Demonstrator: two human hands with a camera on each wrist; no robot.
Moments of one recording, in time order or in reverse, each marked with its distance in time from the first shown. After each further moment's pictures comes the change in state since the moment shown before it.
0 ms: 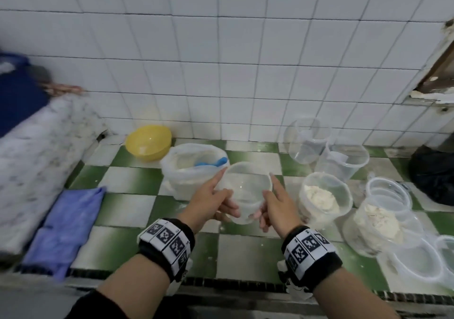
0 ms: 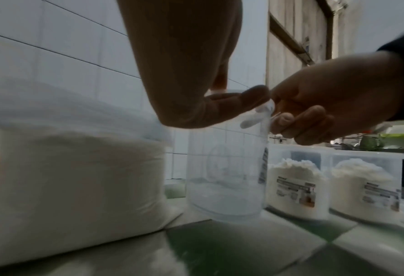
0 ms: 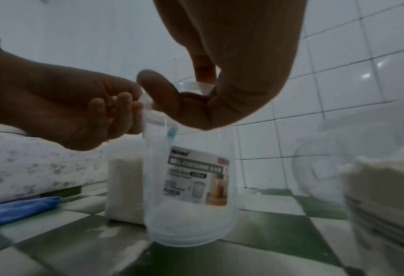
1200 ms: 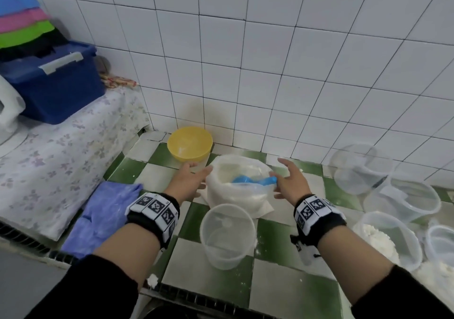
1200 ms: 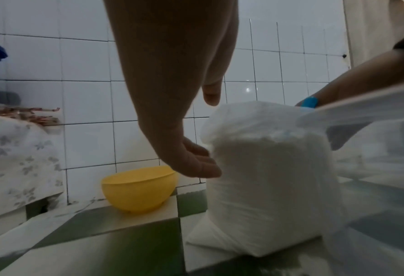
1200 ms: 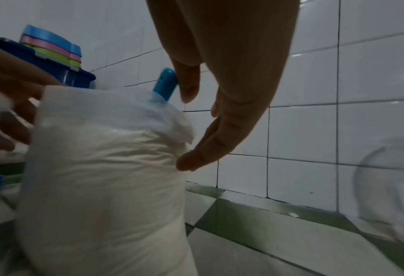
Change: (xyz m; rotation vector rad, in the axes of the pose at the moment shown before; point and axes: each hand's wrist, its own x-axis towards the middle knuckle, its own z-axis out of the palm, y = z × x) left_hand 0.044 0.006 -0.156 0.007 0.428 -0.123; right_hand 0.121 -0.045 0.066 -0.269 0.005 0.014
